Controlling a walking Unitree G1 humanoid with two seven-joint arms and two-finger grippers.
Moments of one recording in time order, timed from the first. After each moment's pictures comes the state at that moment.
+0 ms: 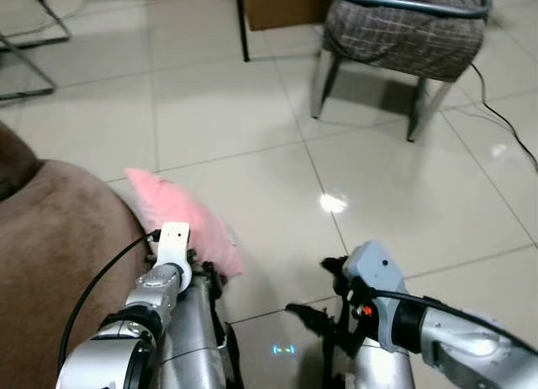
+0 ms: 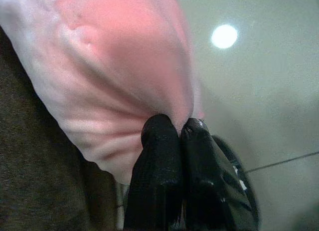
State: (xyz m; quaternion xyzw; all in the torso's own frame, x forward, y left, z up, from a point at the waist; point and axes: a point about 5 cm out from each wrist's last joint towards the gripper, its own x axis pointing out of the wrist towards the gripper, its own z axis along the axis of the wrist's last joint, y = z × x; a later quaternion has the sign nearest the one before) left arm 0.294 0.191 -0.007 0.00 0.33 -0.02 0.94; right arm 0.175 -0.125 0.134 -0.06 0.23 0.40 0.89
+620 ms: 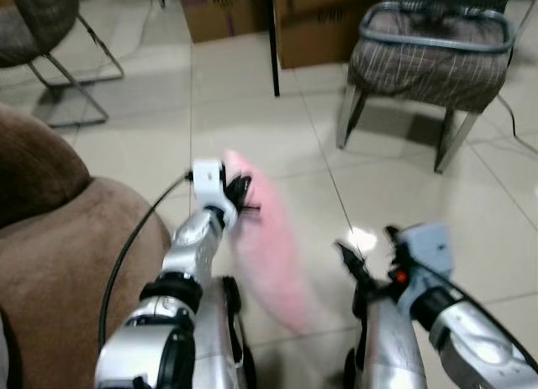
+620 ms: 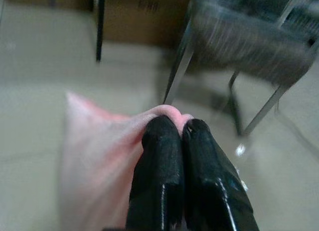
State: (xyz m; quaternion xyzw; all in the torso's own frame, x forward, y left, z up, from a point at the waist) left arm 0.352 0.117 0.093 -0.15 0.05 -0.17 0.97; right arm 0.191 -0.158 0.137 -0.02 0.12 0.15 0.98
